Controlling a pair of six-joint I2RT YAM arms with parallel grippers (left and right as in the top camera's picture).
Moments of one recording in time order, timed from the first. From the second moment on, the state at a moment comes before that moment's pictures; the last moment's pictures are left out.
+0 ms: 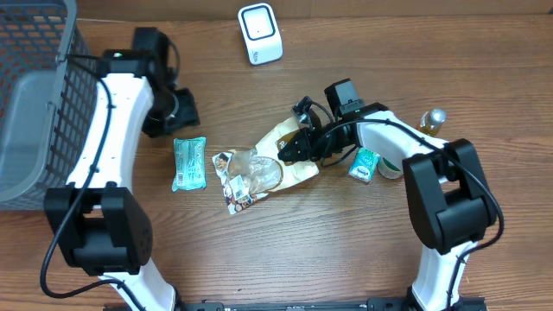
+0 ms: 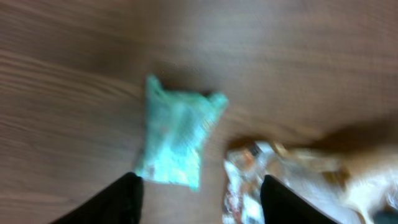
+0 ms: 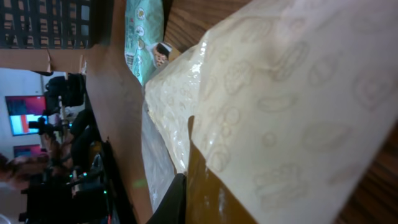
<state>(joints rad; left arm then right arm) 0.01 1.90 1.71 -1.24 0.07 -0.32 0.34 2.03 1.28 -0.52 -0.93 0.09</state>
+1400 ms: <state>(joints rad) 0.16 1.90 1.71 -1.17 0.02 -0.33 0.56 1.97 2.24 -0.86 -0.16 -0.79</state>
